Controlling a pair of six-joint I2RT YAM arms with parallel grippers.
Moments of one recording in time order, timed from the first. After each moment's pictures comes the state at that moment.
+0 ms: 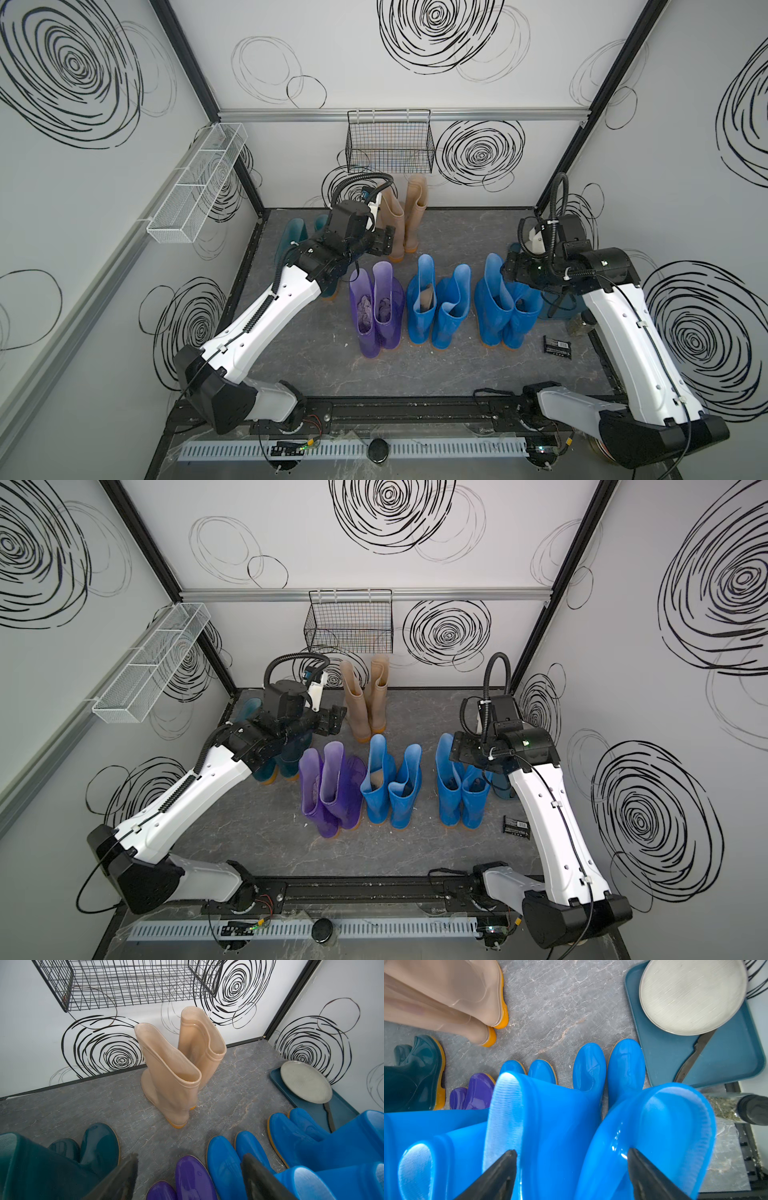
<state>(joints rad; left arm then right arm) -0.57 1.39 1.46 -0.56 -0.14 -0.21 0.21 1.17 1.47 -1.31 -0.01 0.39</state>
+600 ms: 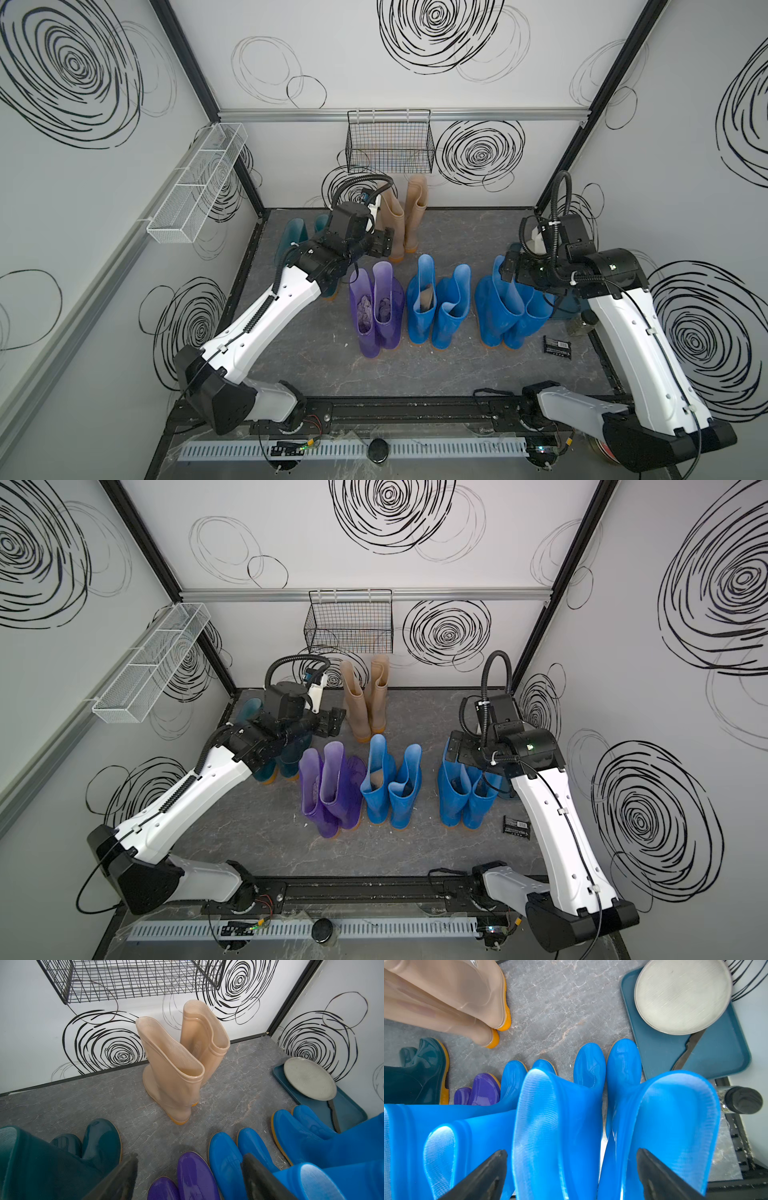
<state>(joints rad) -0.57 1.39 1.45 -0.57 -0.14 -0.21 0.28 1.16 1.54 -1.37 0.07 0.45</state>
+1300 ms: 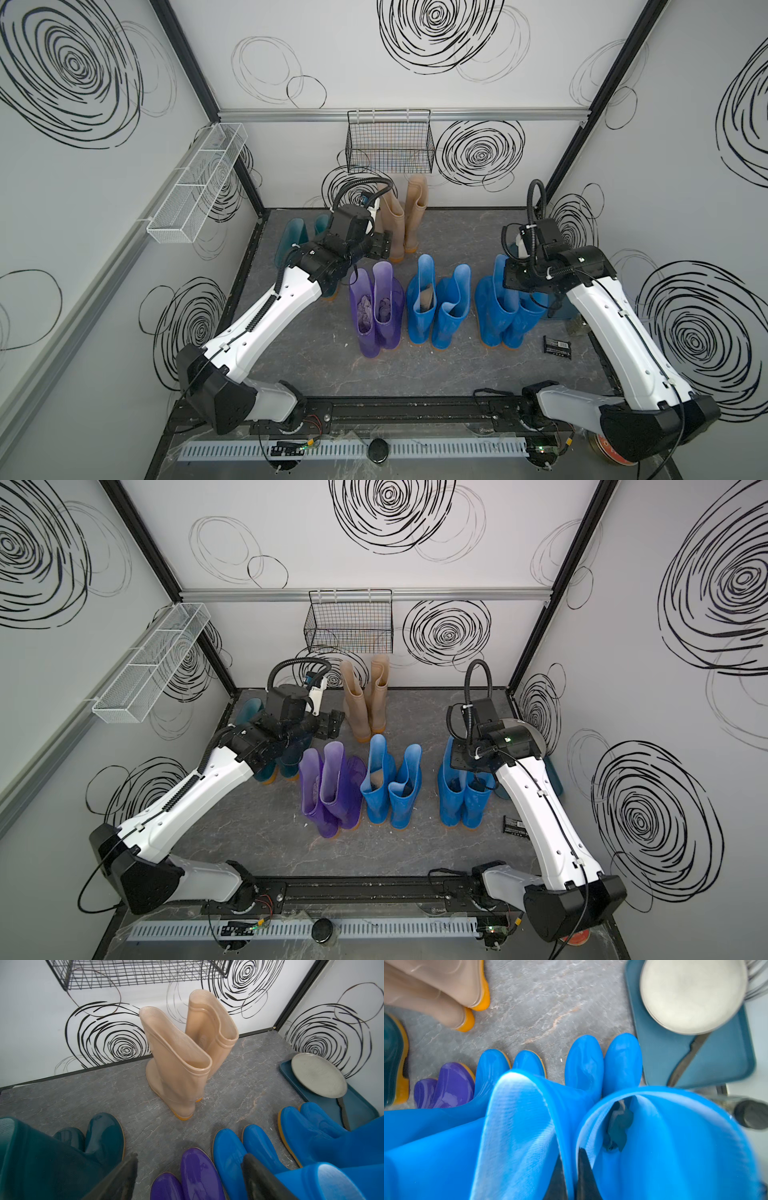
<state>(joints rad) -0.55 1.38 1.41 -0.57 -0.17 -0.21 0.29 1.23 1.40 -1.25 0.09 0.33</state>
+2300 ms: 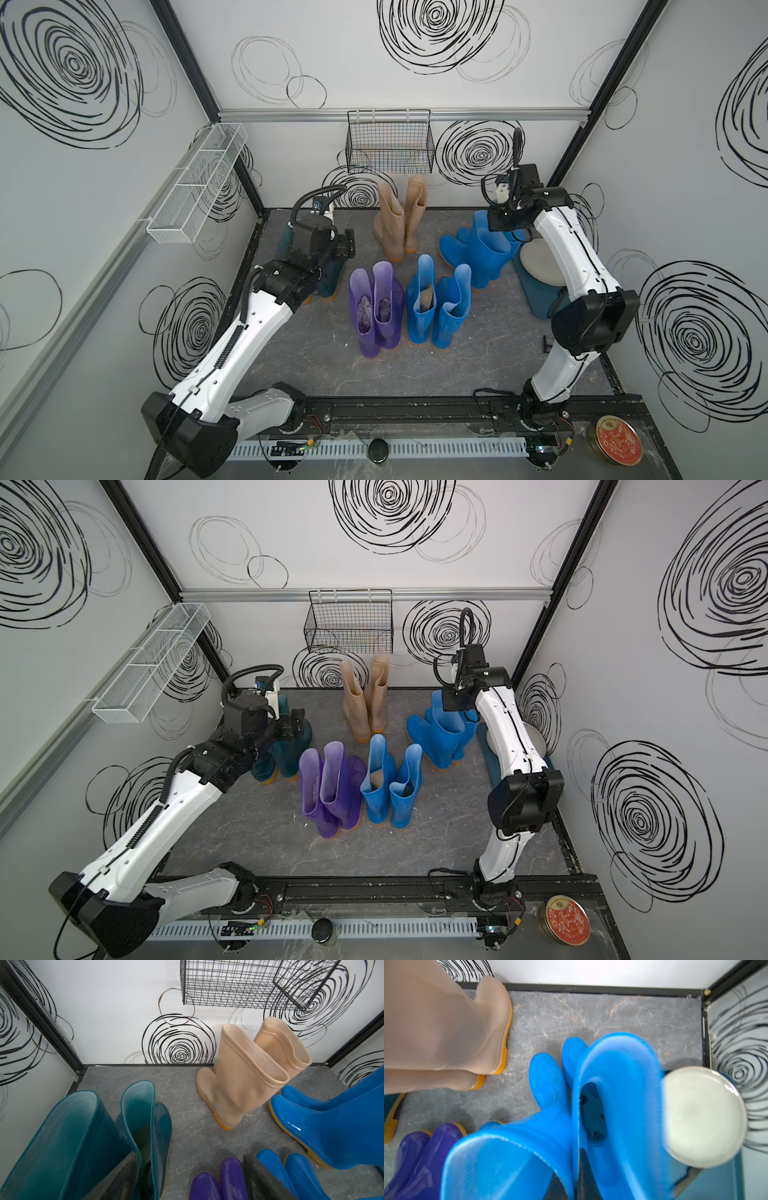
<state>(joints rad) -0.39 1.17 1.25 -0.54 -0.28 -0.25 0.15 1.82 1.96 -1.09 -0.02 0.02</state>
